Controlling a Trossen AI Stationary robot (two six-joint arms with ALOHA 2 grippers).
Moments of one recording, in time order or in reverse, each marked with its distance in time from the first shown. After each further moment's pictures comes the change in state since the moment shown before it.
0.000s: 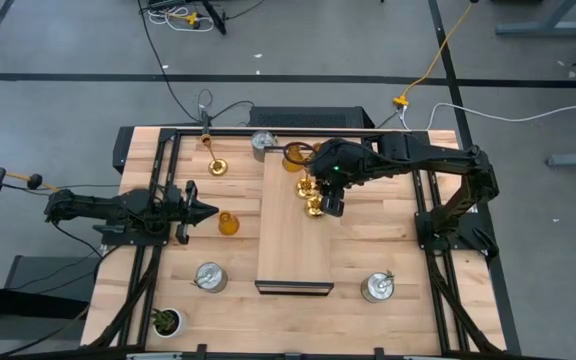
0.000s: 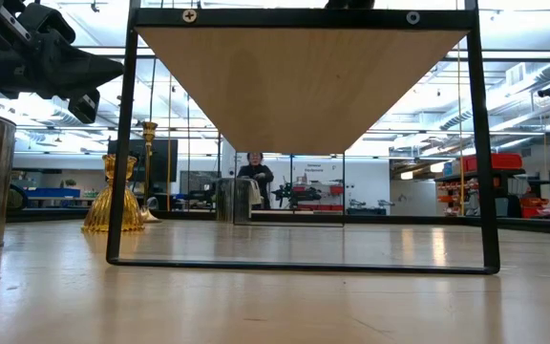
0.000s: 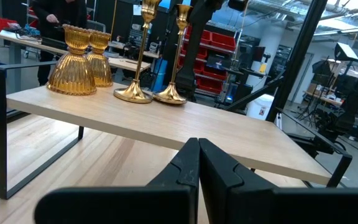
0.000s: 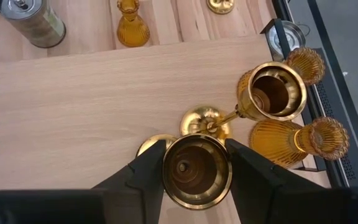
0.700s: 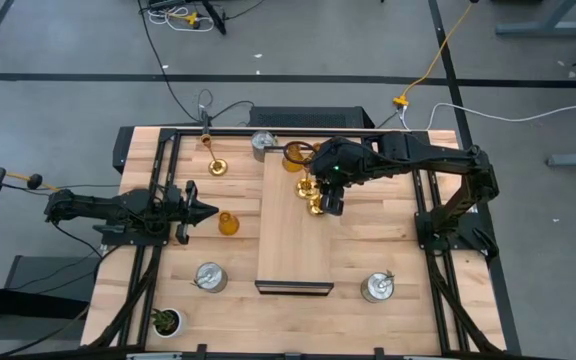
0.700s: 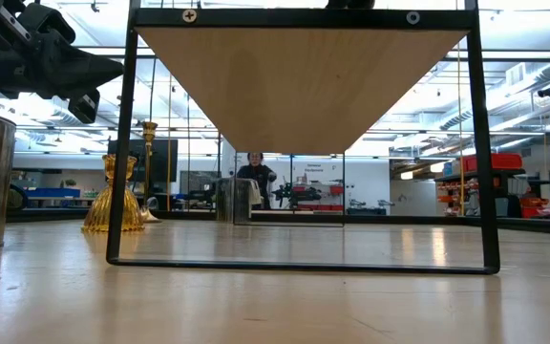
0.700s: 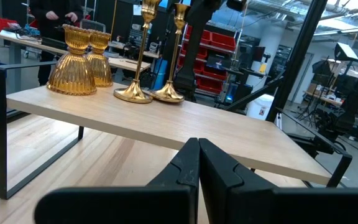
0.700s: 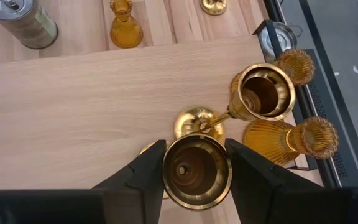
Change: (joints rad) left arm 0.000 0.000 0.000 0.000 0.000 0.000; right arm 0.000 0.000 0.000 -0.001 0.025 -0.001
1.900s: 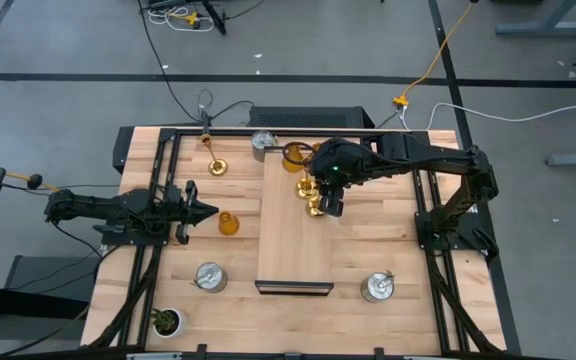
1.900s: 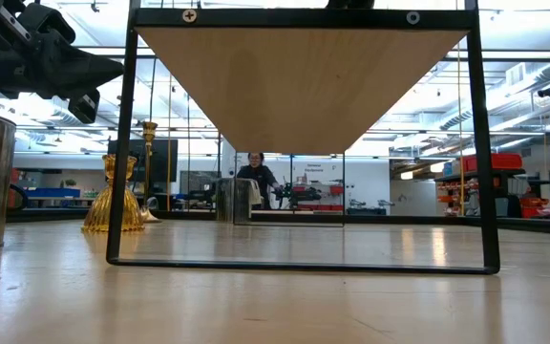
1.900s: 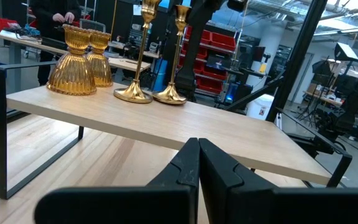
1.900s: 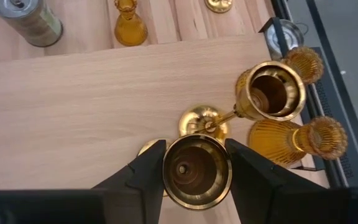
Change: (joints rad) left arm 0.000 0.000 0.000 0.000 0.000 0.000; right arm 0.000 0.005 0.001 -0.001 -0.021 0.001
